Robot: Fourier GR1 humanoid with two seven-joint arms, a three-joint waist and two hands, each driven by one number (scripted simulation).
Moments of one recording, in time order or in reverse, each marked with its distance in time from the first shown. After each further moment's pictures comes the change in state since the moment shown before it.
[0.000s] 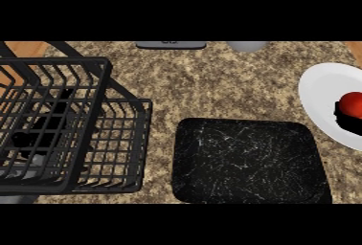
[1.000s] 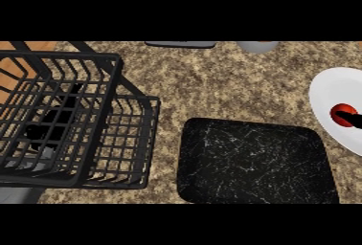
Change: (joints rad) left arm -0.063 -0.013 -0.038 0.042 0.007 -0.002 -0.010; right arm -0.223 -0.035 -0.113 0.590 -0.212 0.427 -0.327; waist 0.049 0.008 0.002
